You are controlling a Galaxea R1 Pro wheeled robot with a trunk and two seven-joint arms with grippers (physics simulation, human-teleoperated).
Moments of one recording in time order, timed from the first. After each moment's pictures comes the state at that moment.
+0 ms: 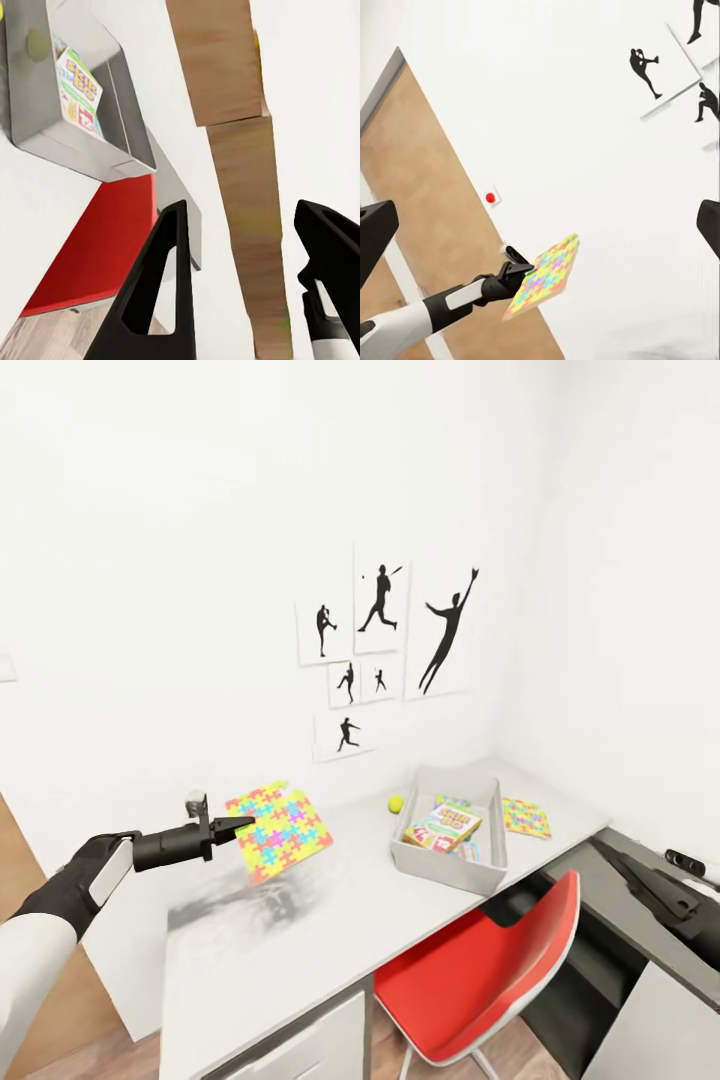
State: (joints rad) left arm -0.85 0.35 -0.08 -0.59 0.54 0.89 -1.20; right arm -0.24 -0.24 -0.65 -1.43 -0.62 0.71 1.44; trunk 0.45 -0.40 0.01
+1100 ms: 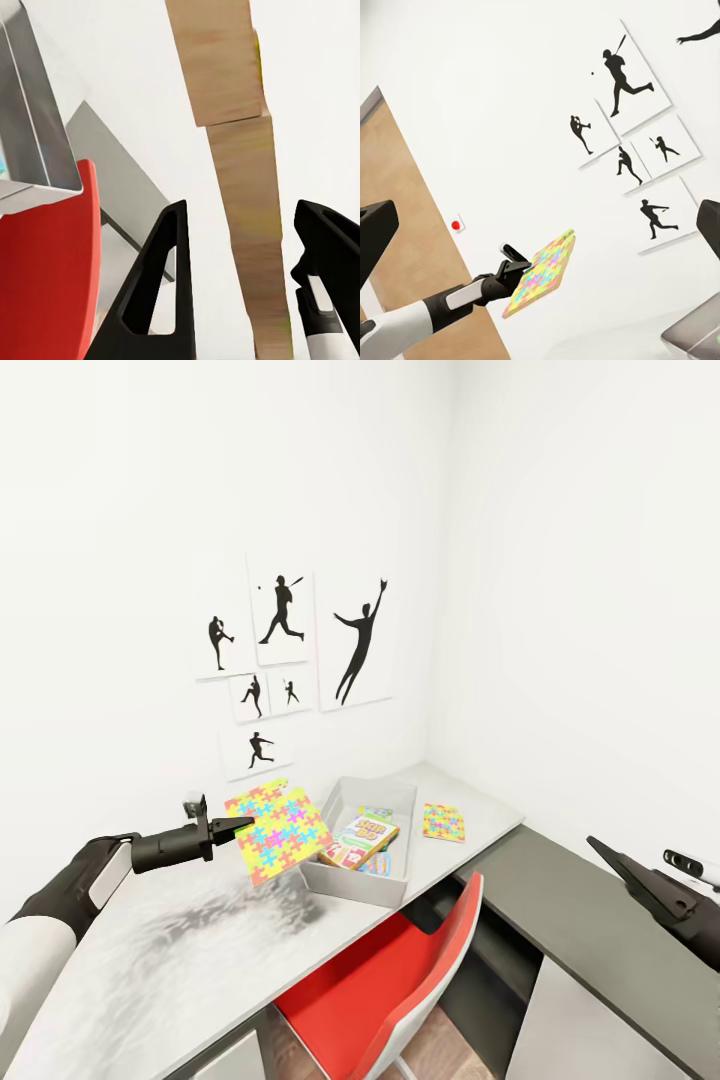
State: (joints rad) left arm -0.84 0.35 -0.08 -0.59 0.53 0.87 -1.24; right arm -0.25 -0.24 -0.65 -1.43 -0.61 0.72 1.44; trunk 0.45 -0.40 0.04
